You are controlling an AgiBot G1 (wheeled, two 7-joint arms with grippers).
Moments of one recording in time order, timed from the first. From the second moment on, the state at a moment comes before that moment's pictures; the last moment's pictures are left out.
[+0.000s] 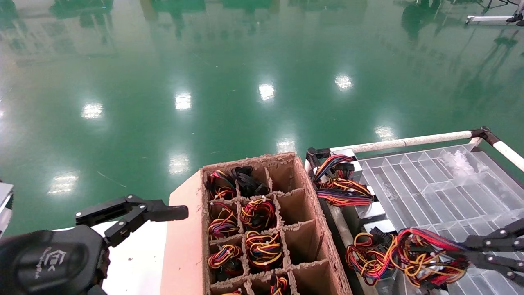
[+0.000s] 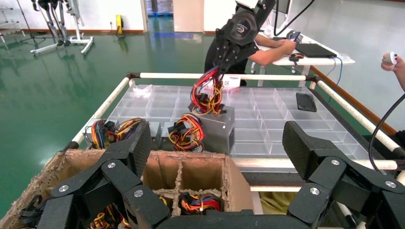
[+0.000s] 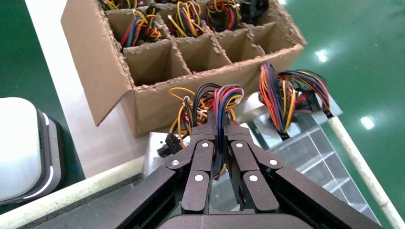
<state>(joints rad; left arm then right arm) -1.09 0.59 0.34 -1.27 0.69 1.47 -0.16 1.58 -0.23 -0.69 1.07 -1.04 -1.59 -0.07</state>
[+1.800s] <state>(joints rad) -1.09 0.59 0.34 -1.27 0.69 1.47 -0.16 1.72 -0.31 -1.14 0.78 -0.93 -1.57 -0.24</state>
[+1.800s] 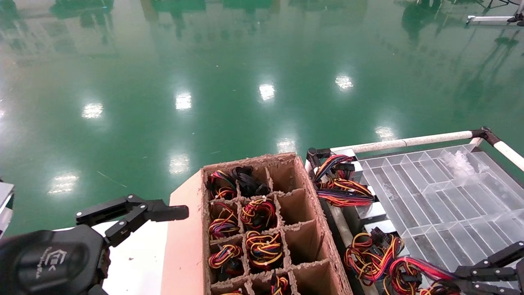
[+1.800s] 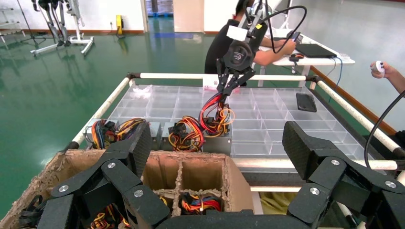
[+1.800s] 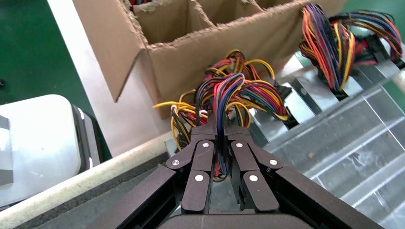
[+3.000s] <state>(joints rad) -1.09 0.59 0.34 -1.27 0.69 1.47 -0.16 1.71 -0.31 -1.06 0.95 -0.82 -1.57 -0.12</state>
